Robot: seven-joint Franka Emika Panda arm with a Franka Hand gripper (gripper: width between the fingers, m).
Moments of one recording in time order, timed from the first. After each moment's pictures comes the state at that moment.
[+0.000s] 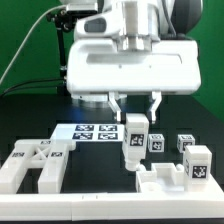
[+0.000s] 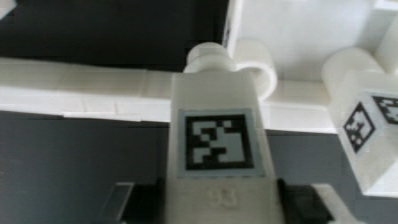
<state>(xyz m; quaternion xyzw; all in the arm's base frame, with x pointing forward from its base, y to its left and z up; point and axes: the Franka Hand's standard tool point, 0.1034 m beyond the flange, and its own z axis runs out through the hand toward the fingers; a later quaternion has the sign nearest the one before) 0.618 0.037 0.124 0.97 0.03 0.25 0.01</state>
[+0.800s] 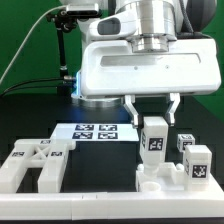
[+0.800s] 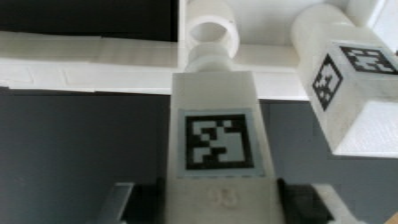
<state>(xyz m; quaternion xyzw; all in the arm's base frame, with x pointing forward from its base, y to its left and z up) 0.642 0.053 0.118 0.98 0.03 0.22 -0.01</state>
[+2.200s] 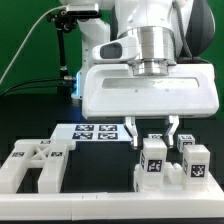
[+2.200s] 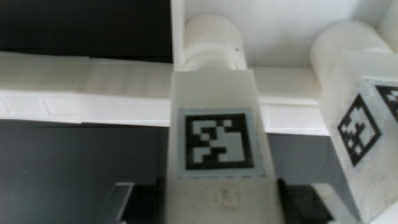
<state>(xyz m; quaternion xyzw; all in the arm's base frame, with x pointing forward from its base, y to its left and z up) 0.641 0.053 0.090 0.97 0.04 0.24 0.00</state>
